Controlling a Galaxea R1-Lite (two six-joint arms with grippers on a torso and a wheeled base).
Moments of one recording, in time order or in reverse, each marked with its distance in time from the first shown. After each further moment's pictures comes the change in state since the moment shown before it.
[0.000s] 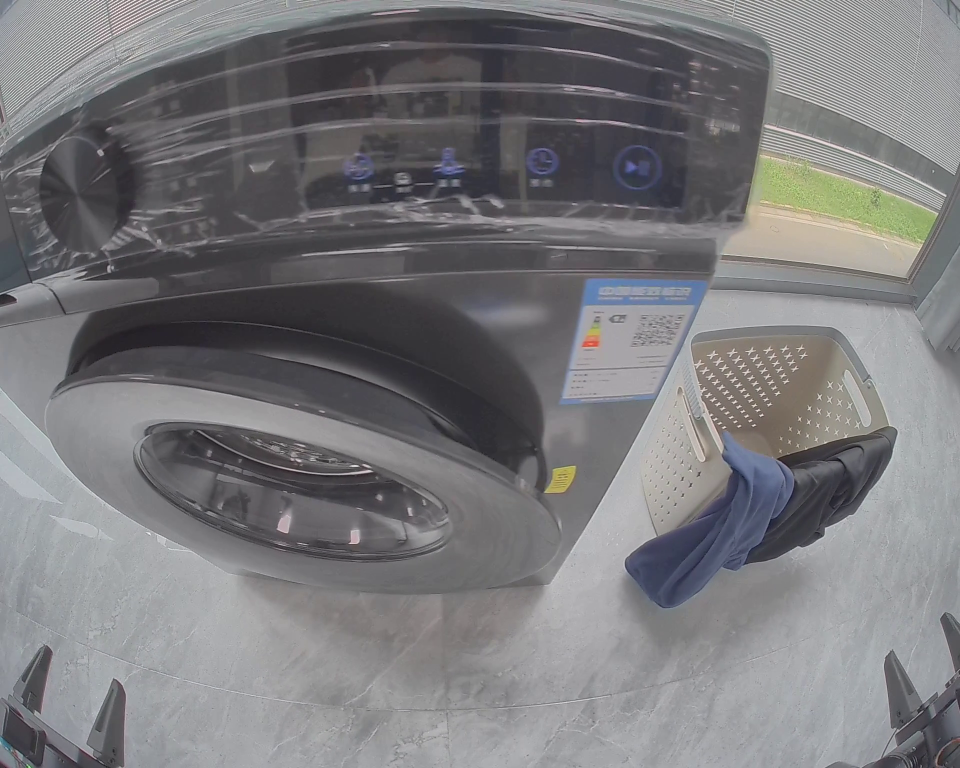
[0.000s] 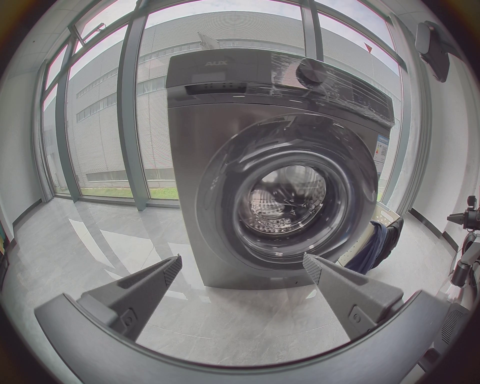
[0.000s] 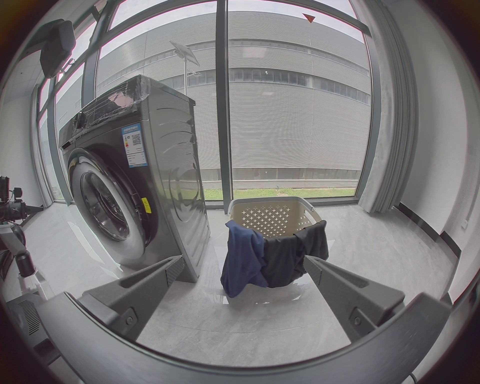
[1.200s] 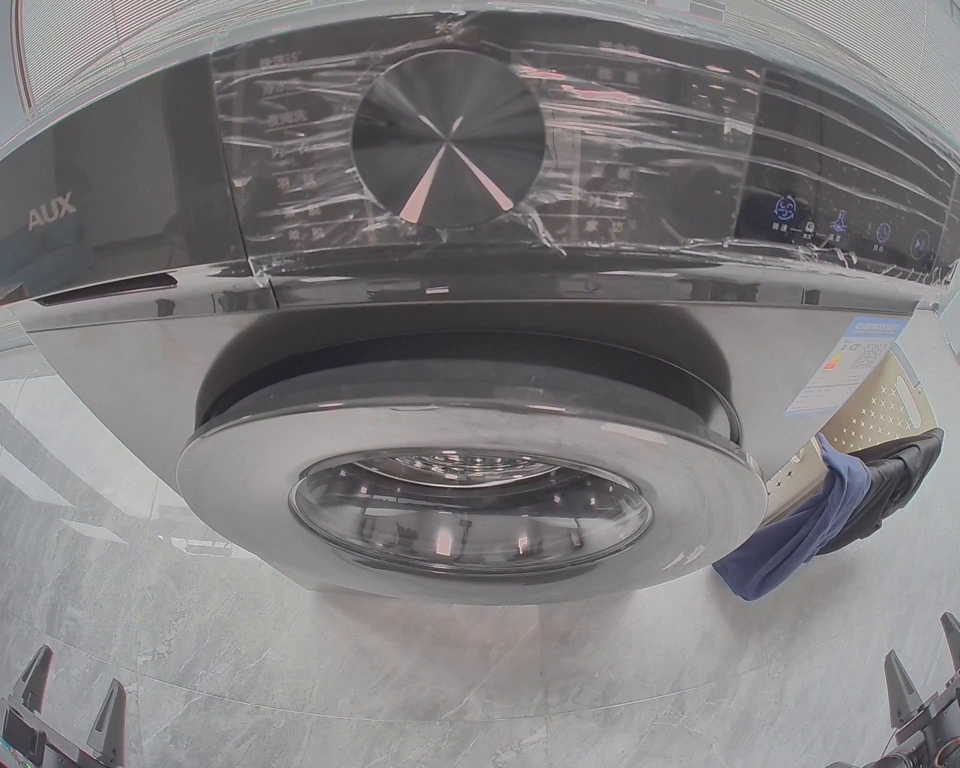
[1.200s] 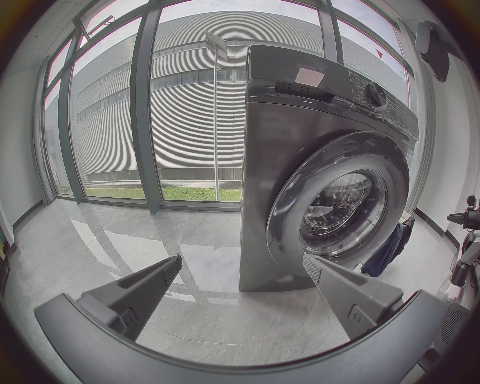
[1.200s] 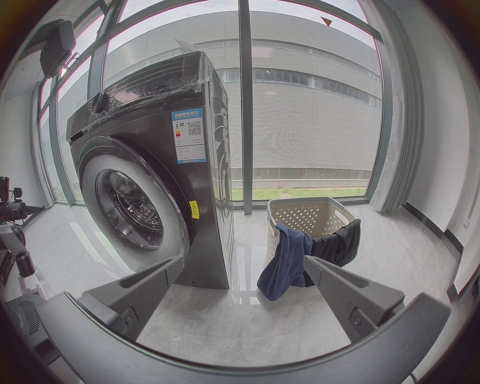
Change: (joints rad) left arm 0.000 0.000 0.000 0.000 0.000 0.000; right arm 0.000 0.000 0.000 0.000 0.000 0.000
